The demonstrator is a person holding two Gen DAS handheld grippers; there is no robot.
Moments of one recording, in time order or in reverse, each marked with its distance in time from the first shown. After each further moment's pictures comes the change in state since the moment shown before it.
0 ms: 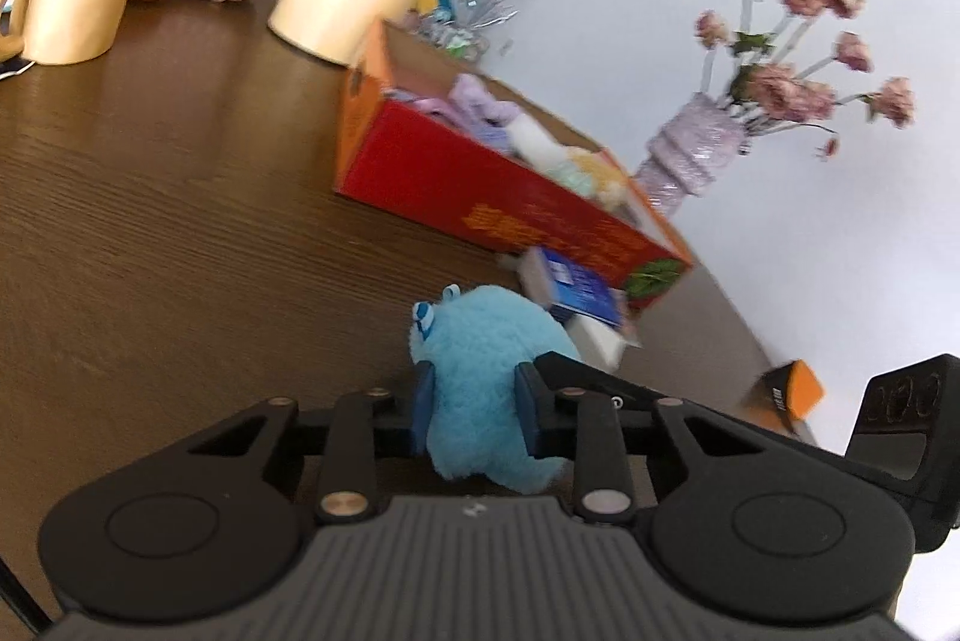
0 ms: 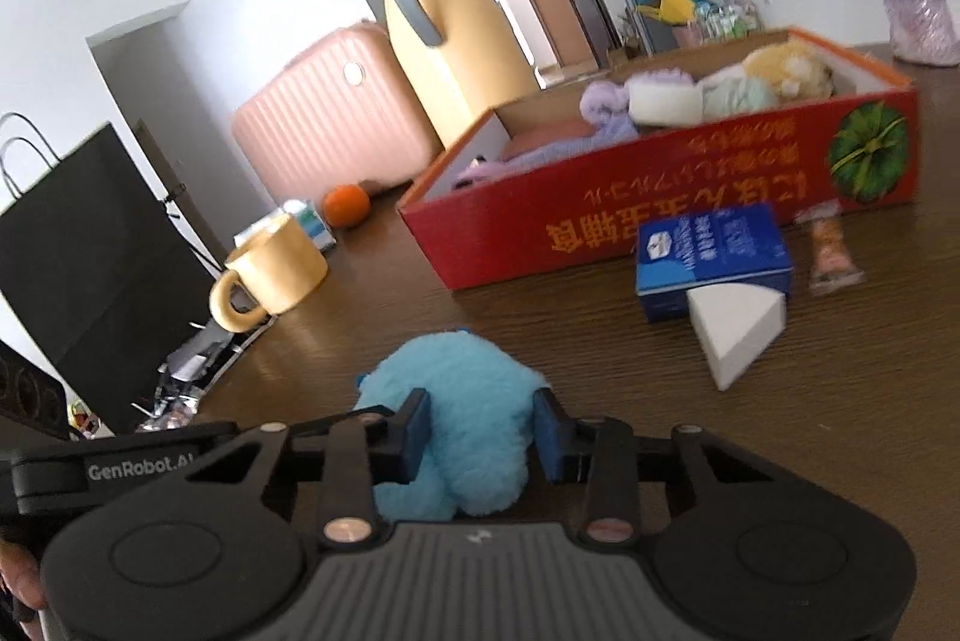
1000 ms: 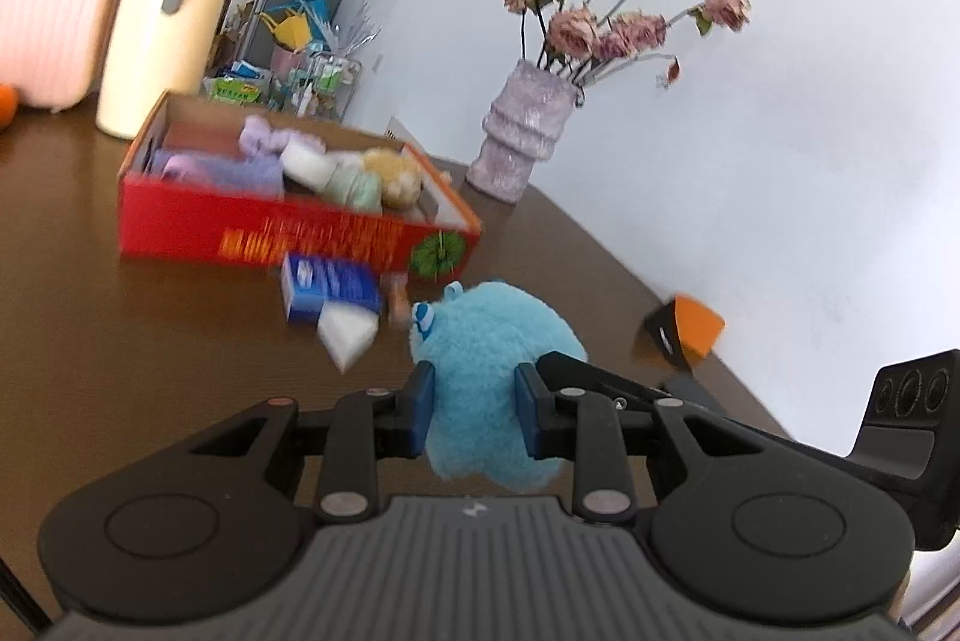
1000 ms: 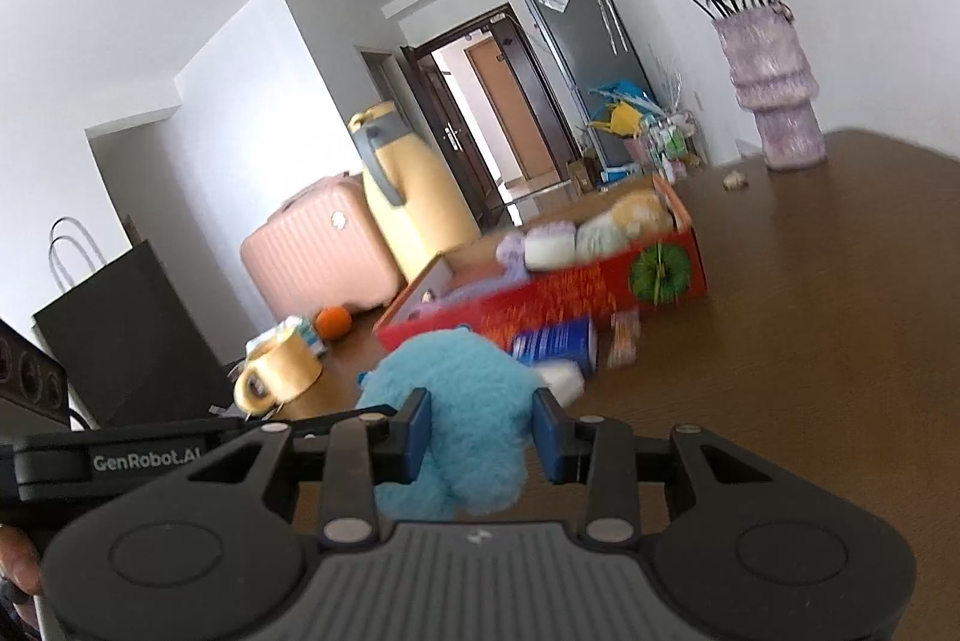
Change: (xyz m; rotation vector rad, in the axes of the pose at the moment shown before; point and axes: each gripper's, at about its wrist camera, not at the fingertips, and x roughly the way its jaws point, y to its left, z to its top) left arm -0.032 -0.157 -0.034 0.248 -0.019 -0.096; right arm -0.161 -0.038 -0.008 0.021 -0.240 -0.061
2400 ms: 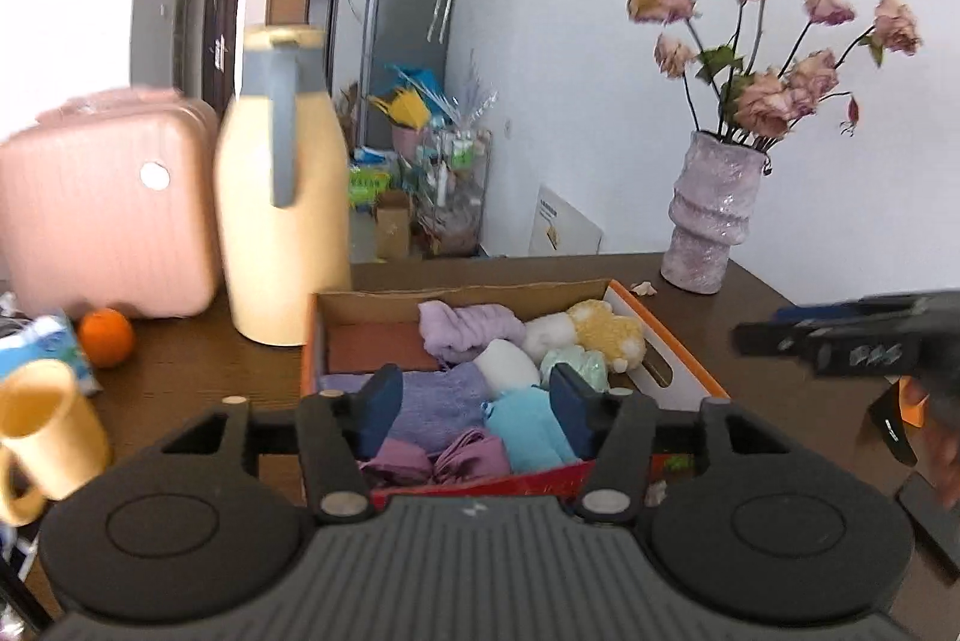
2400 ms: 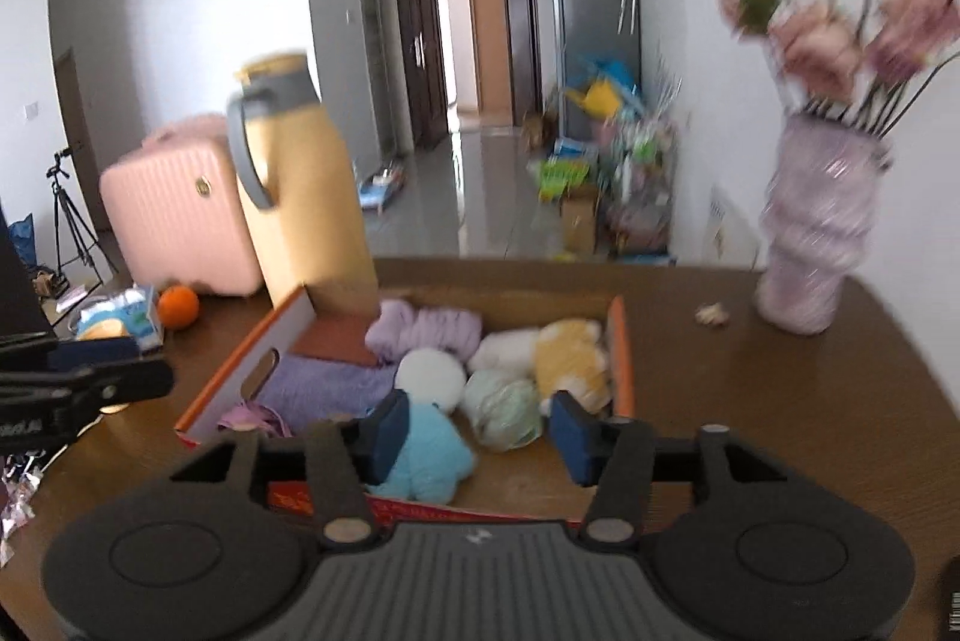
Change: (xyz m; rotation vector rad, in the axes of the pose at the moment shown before) left arm 0.059 0.071 0.152 0.182 -0.078 0.345; right arm 0.151 -0.012 0.171 -0.295 0.175 -0.207
